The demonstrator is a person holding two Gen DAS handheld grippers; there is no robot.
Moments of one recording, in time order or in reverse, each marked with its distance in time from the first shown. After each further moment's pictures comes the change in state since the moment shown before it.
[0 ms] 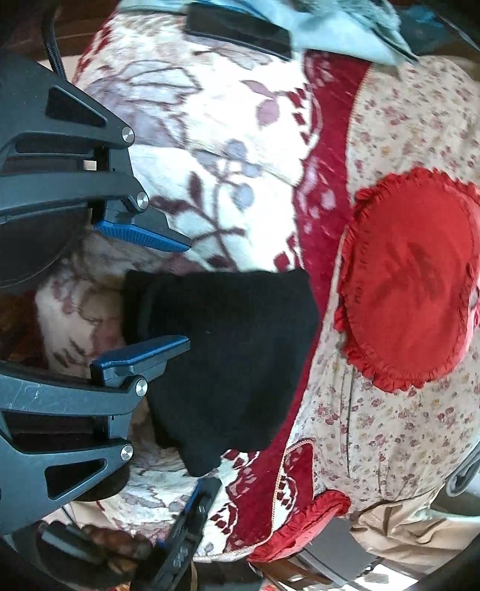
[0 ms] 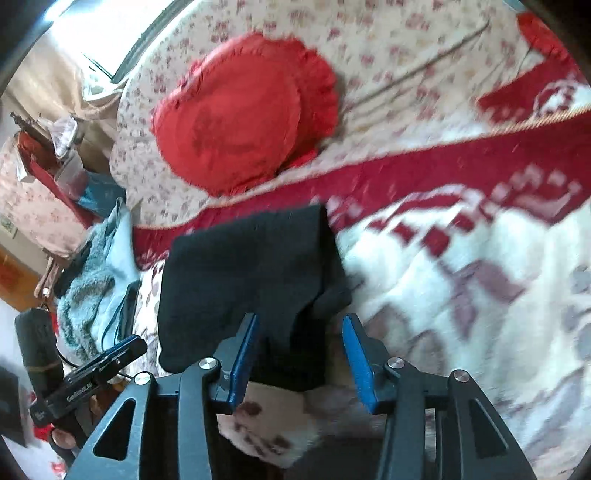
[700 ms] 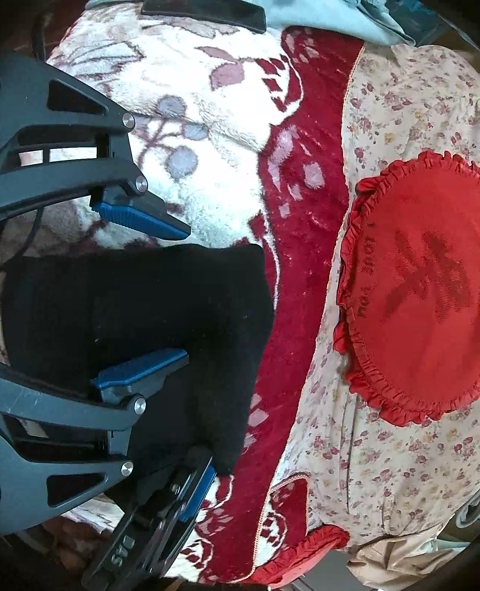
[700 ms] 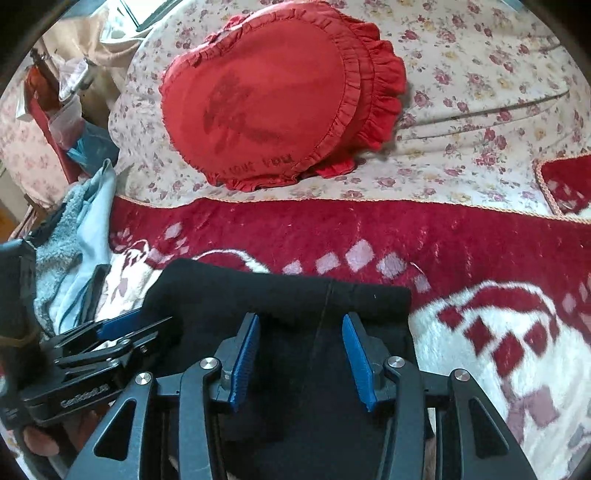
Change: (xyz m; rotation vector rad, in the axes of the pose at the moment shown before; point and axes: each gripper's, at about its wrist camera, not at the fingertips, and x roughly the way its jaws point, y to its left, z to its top) left arm 0.072 -0.007 0.047 -0.026 0.050 0.084; right arm 0.086 0.045 0.047 -0.204 0.050 -0.079
